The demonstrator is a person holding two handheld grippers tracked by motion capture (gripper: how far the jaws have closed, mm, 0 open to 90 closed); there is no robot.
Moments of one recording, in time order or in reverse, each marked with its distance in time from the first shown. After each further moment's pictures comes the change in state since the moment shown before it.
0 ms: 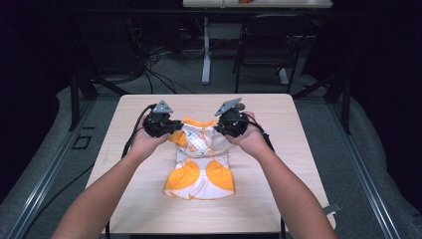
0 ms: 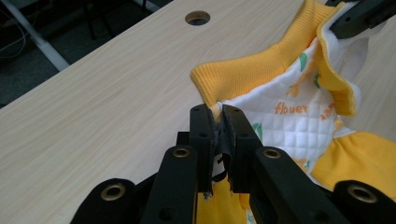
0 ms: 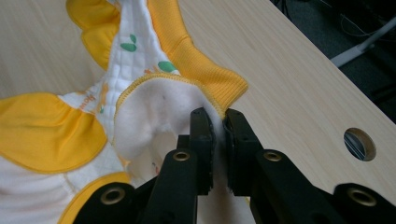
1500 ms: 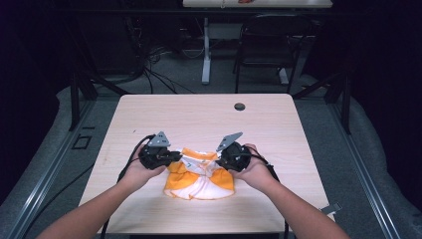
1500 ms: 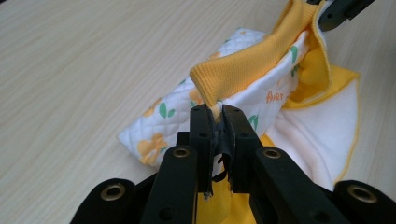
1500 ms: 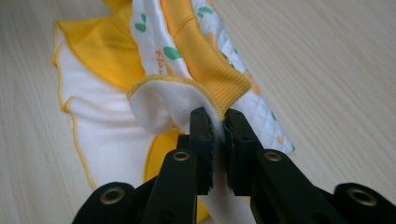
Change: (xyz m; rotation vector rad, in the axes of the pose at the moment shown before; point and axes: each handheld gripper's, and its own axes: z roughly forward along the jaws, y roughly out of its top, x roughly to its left) left arm -0.050 -0.068 -0.014 0.061 -0.132 0.049; right arm 0.067 -0.062 -0.004 0.083 0.108 -0.020
